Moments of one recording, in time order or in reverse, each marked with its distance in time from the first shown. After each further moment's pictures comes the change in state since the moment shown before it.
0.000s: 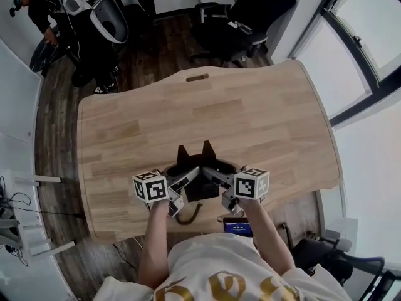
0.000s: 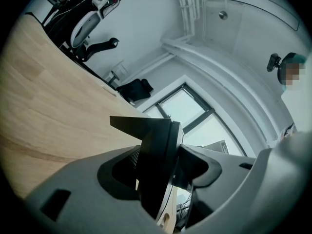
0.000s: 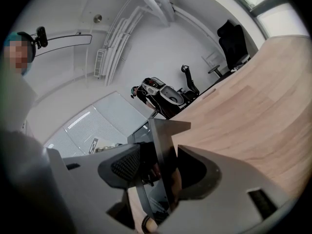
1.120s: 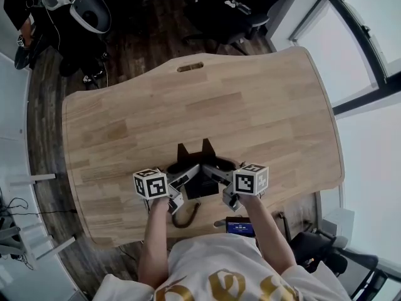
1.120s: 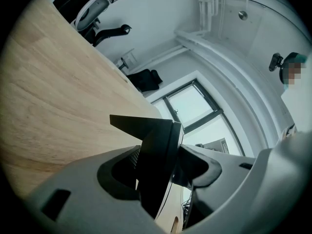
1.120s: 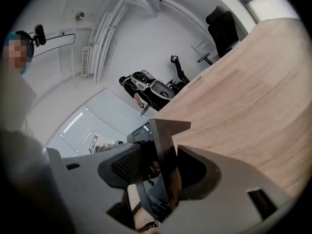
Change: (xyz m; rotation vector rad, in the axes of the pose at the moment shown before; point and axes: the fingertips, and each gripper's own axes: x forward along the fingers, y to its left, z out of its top) left arm 0.055 0.072 -0.009 -0.118 0.087 0.022; right arm 0.028 -0.085 -0.003 0.095 0.096 -0.048
